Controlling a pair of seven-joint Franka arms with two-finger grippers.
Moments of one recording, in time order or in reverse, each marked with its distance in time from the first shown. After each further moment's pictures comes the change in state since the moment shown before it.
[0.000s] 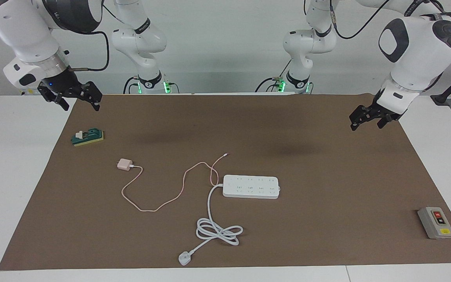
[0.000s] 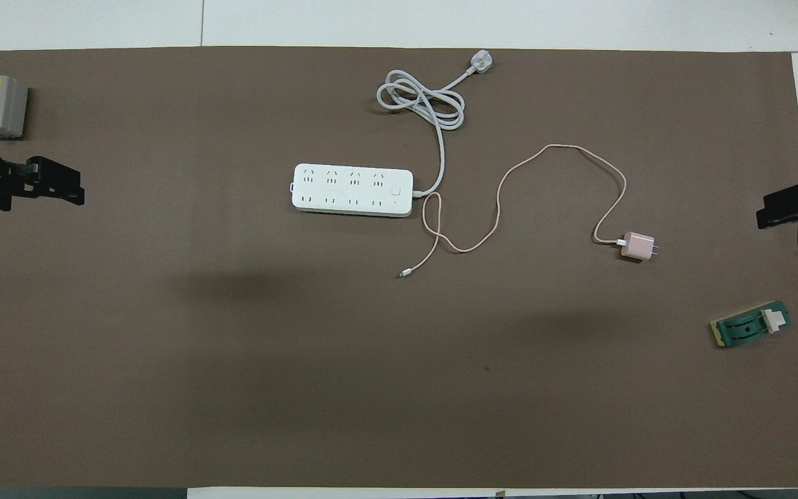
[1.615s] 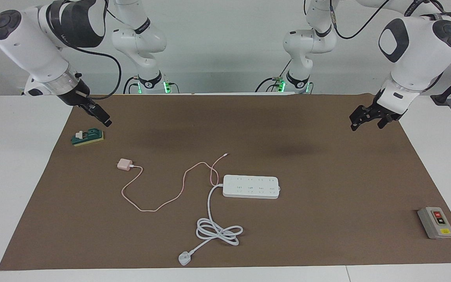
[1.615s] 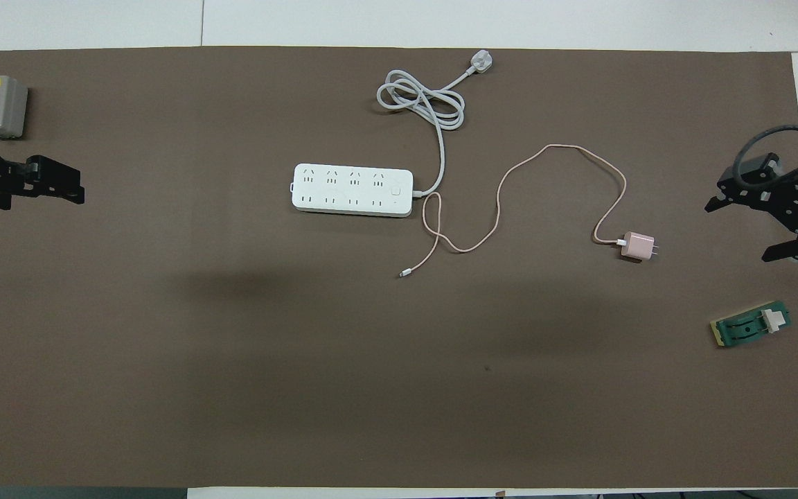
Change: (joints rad) left arm 0.000 0.000 0.000 0.000 0.000 0.005 0.000; right arm -0.020 0.014 0.004 -0.136 0.170 0.093 0.760
